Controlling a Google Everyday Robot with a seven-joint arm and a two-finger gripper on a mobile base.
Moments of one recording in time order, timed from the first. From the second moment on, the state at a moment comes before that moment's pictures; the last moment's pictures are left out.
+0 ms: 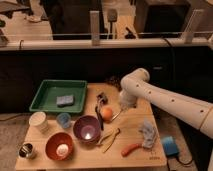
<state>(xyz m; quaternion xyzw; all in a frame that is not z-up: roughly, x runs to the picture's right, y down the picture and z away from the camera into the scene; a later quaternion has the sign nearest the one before) 0.107 0.097 0.796 -0.24 -0.14 -0.32 0.90</state>
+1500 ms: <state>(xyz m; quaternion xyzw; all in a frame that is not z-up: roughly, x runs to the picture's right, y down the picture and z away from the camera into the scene) 0.130 0.137 0.853 -0.29 -0.14 -0.22 0.92</state>
